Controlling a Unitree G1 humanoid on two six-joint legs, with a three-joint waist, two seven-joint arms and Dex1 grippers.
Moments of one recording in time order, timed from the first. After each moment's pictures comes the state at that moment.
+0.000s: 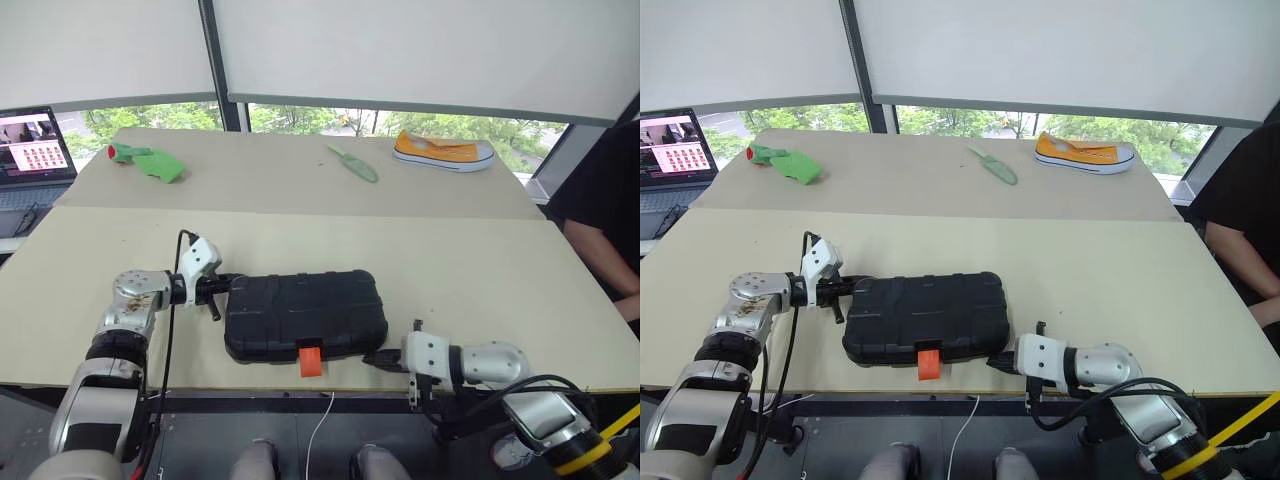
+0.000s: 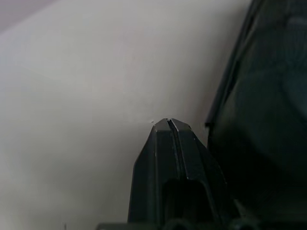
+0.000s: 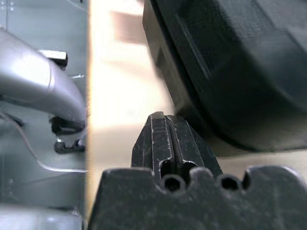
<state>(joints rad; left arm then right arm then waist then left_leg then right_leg) -0.70 0.62 -0.02 0.84 -0.14 -0.09 -1.21 -0.16 -0.72 0.32 -0.15 0.08 -0.06 0.92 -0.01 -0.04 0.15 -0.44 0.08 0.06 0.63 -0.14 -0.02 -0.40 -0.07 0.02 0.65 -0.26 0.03</state>
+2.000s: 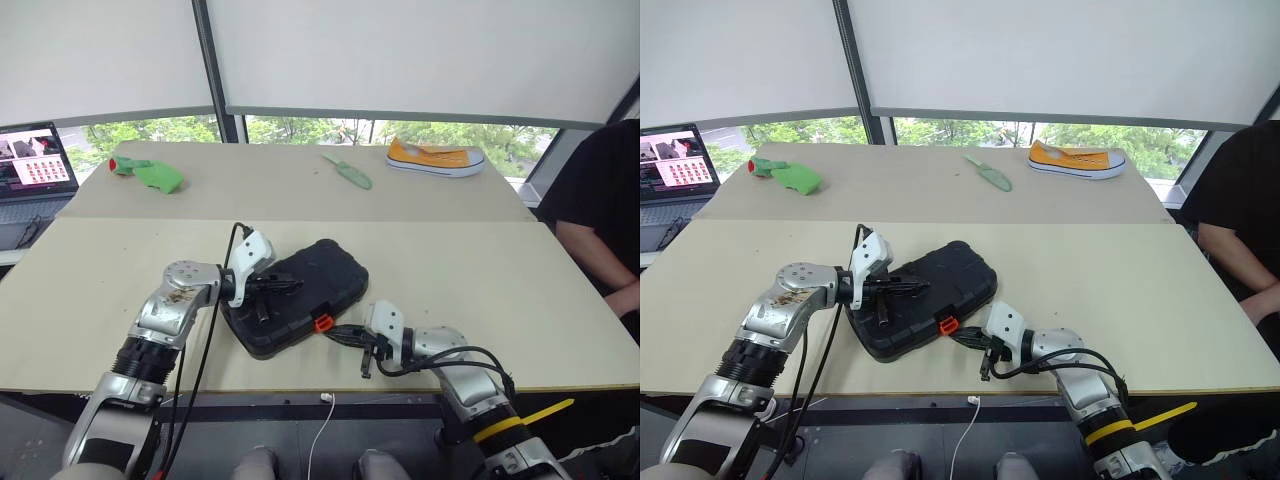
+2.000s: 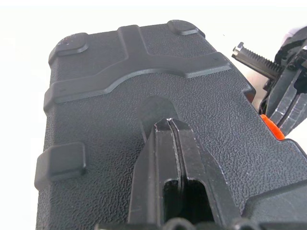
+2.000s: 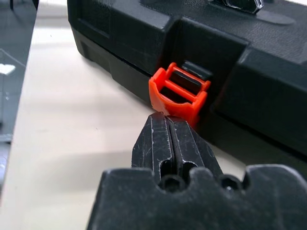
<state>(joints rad) -0.61 0.54 -0.17 0.22 -0.23 0.39 -1.08 -0.29 -0.33 0.27 0.14 0.15 -0.03 0.95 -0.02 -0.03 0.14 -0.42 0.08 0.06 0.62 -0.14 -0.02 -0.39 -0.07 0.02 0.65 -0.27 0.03</state>
